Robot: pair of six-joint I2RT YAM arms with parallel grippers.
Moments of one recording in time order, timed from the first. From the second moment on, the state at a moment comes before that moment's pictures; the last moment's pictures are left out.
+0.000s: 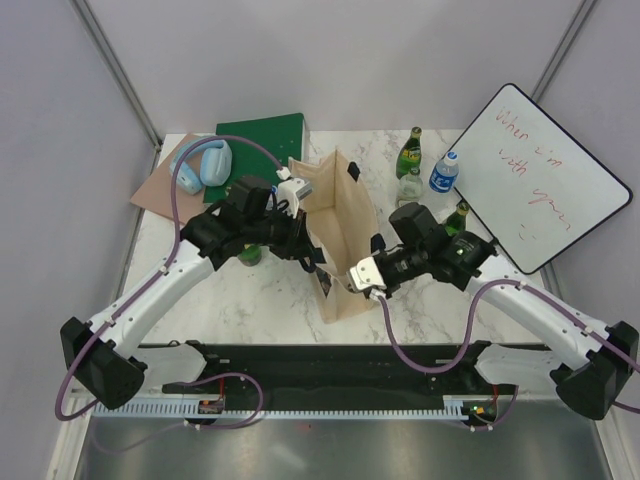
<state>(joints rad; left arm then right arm) -0.60 1.22 1.17 -0.65 0.43 -0.19 0.74 1.14 1.07 -0.76 -0.78 -1.09</state>
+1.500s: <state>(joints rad) -0.61 1.01 1.14 -0.55 0.33 -0.30 0.96 1.06 0.77 -0.64 -0.58 -0.88</state>
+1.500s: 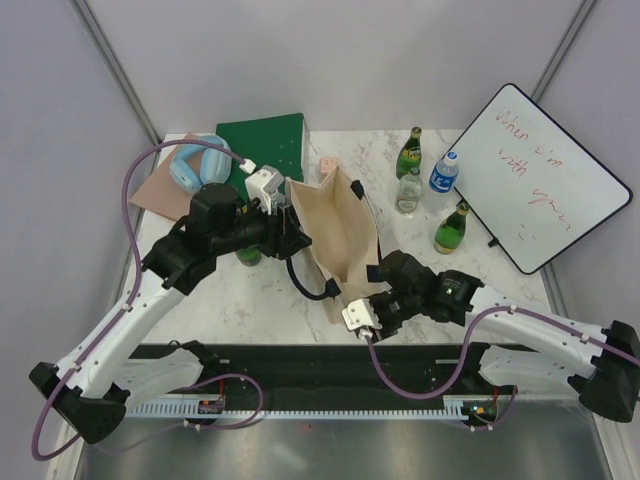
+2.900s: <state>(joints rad) -0.46 0.97 1.43 -0.79 -0.31 -0.31 0.39 1.26 1.42 -0.40 0.57 0.01</state>
